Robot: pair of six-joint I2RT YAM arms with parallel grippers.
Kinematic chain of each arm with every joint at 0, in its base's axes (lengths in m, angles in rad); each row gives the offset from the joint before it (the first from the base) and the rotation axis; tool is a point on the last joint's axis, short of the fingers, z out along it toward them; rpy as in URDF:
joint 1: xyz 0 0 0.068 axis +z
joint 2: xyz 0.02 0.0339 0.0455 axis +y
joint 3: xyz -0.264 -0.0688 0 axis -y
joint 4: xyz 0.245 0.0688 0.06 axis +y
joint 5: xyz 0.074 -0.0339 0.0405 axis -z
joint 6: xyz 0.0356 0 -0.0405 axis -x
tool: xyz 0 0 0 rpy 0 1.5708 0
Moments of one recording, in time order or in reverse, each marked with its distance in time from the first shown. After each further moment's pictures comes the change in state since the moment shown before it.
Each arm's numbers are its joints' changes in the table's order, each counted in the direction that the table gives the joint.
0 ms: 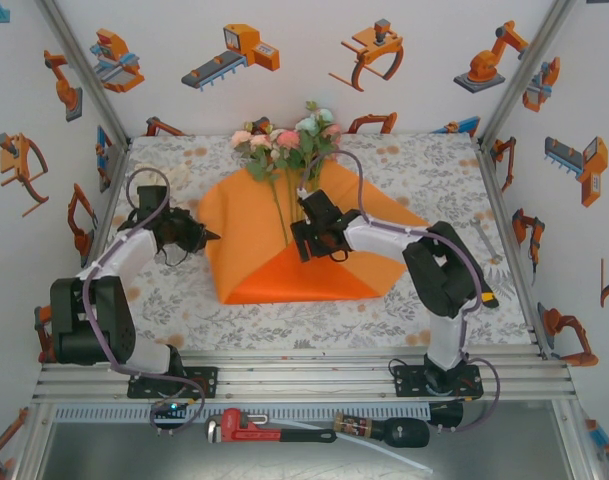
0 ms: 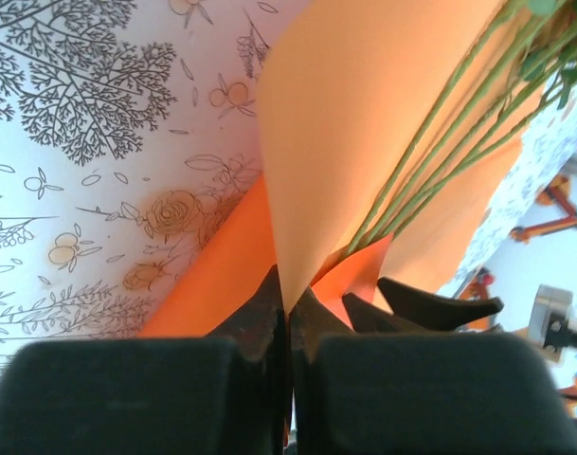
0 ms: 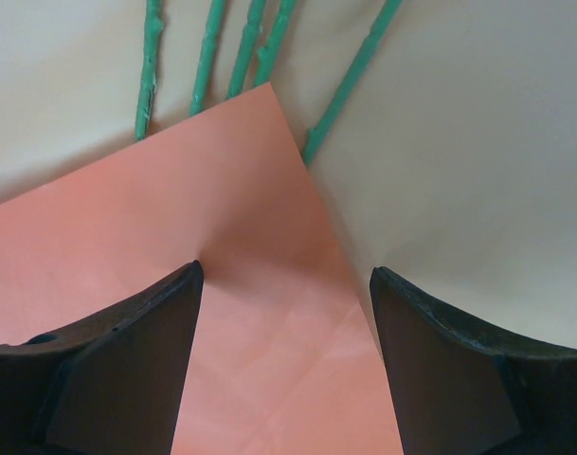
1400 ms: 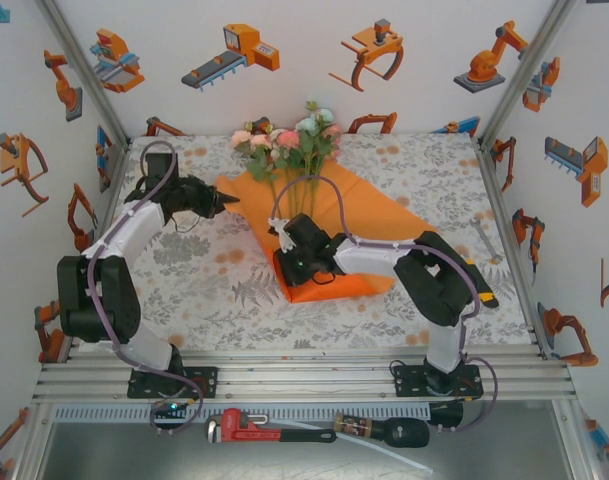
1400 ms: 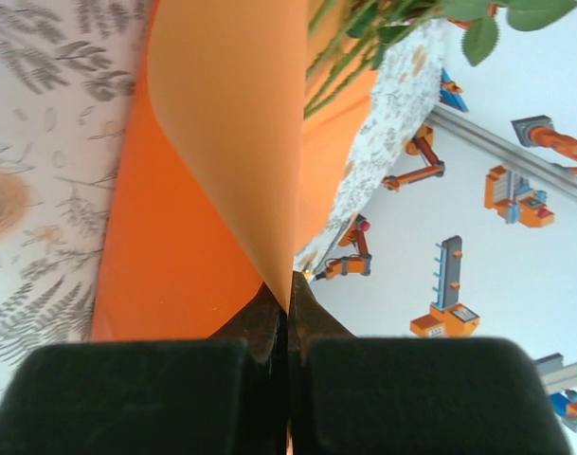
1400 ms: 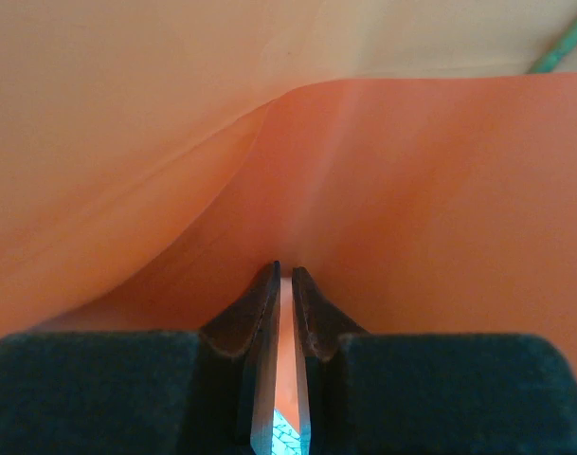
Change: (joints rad) left arm -0.080 0.144 0.256 -0.043 0.171 0.274; right arm 0.137 0.004 -0.093 -0.168 -0.315 0.051
